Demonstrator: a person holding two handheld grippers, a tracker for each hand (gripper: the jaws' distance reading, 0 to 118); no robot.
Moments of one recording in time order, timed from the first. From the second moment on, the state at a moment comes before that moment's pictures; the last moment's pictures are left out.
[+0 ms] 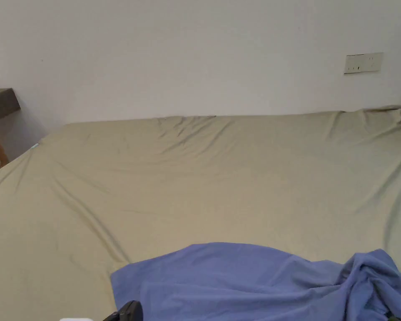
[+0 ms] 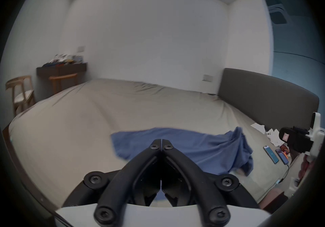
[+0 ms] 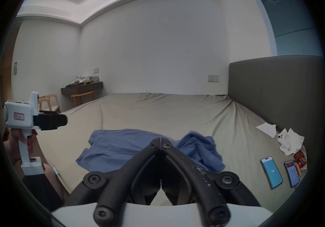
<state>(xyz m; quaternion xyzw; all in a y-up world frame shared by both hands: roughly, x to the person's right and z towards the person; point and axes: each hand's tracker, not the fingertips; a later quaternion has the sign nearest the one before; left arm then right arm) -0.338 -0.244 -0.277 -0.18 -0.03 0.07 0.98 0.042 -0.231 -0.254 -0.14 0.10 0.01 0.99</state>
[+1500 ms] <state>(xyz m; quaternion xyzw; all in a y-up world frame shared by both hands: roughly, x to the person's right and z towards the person) -0.382 -0.286 -0.481 -0.26 -0.06 0.05 0.96 0.101 -0.282 -0.304 -0.27 0.04 0.07 0.96</state>
